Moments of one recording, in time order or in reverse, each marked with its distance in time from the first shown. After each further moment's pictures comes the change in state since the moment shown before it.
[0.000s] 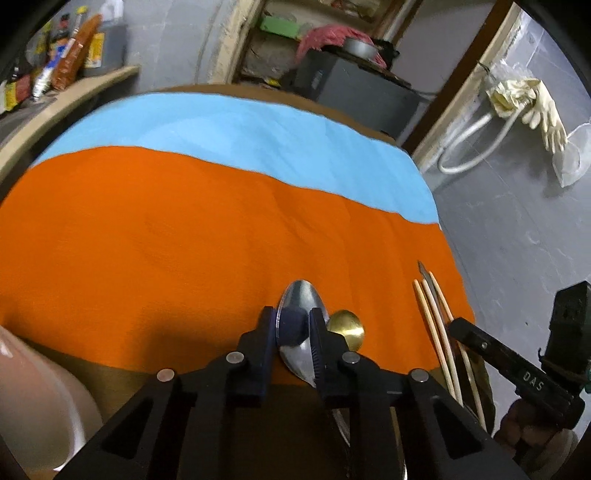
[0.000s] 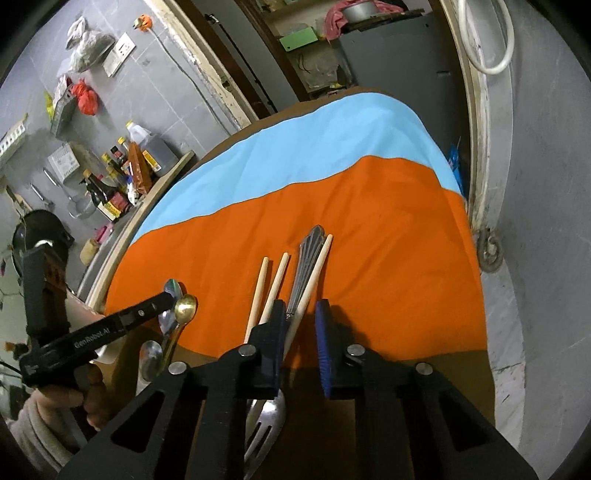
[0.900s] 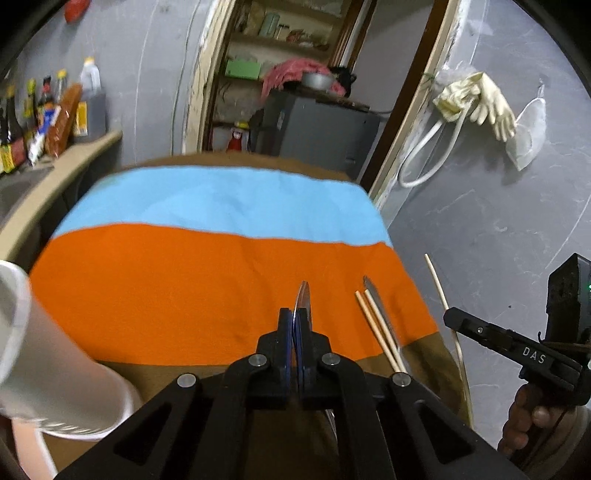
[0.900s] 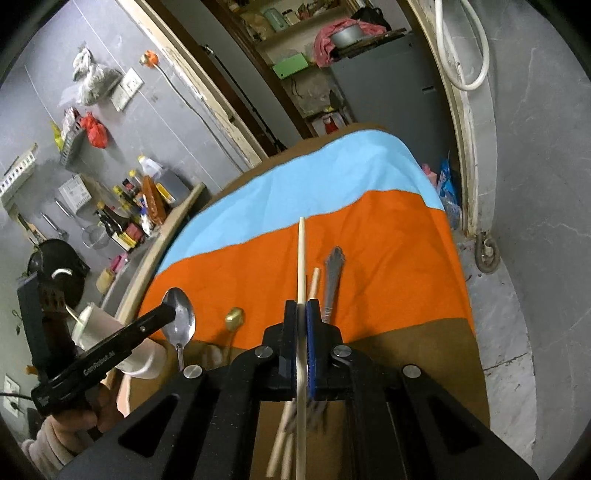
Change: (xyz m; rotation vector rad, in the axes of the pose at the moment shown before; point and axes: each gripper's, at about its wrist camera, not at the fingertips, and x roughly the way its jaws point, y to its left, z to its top) left arm -0.091 -0.032 -0.010 0.144 -0.190 -0.011; right arm -0.062 0.024 -0.006 0.062 -0.113 0.015
